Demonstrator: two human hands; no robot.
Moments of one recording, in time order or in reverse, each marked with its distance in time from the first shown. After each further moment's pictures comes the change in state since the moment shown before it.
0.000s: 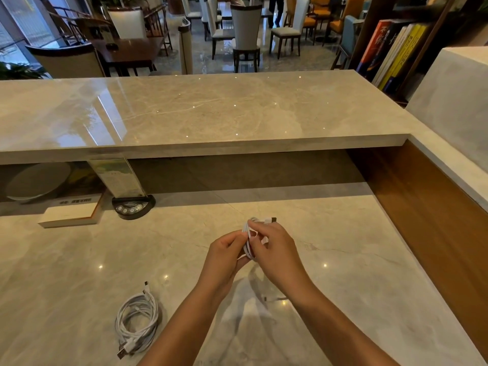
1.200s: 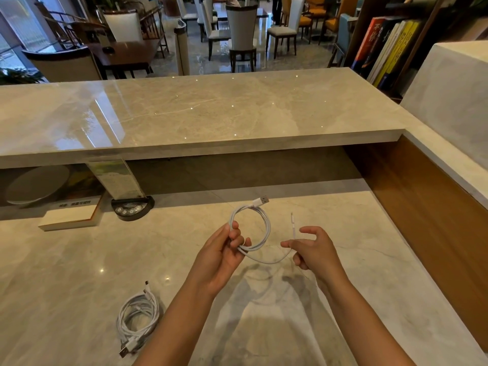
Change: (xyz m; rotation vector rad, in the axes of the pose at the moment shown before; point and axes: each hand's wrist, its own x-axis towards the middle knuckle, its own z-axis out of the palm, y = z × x) left_hand -0.001 0.008 -0.007 -0.616 -0.093 -0.093; right_hand 0.004 0.063 -0.041 0.454 0.126 0.455
